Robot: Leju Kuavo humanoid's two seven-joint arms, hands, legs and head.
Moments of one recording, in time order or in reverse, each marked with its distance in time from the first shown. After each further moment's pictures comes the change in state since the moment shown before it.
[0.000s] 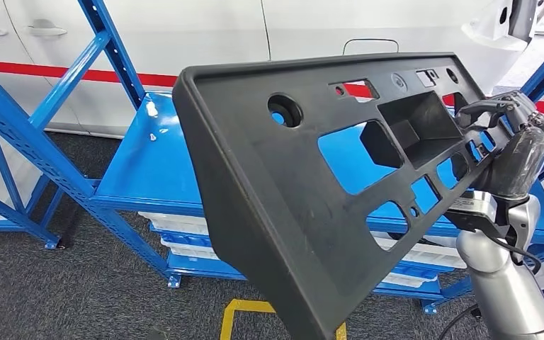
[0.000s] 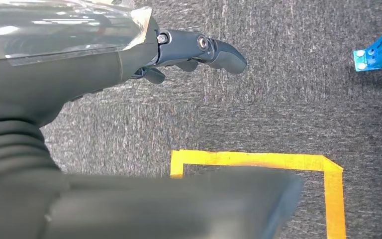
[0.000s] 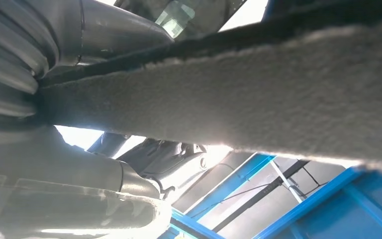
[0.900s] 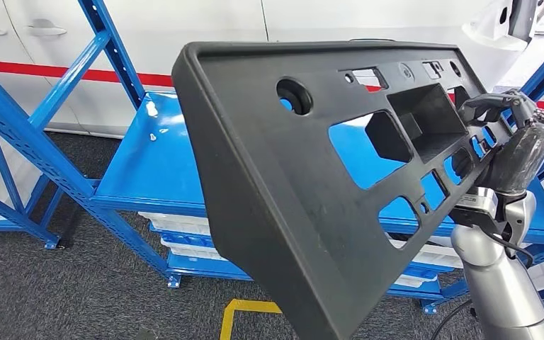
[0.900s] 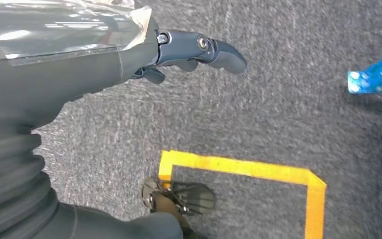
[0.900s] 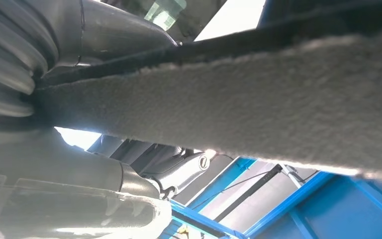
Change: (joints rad) left arm -0.005 0.007 0.054 -0.001 0.051 -0.001 -0.050; right arm -0.031 0.029 0.008 0.018 -0.014 -0.041 -0.017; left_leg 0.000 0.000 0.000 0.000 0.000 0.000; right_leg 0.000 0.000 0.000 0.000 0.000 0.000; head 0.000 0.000
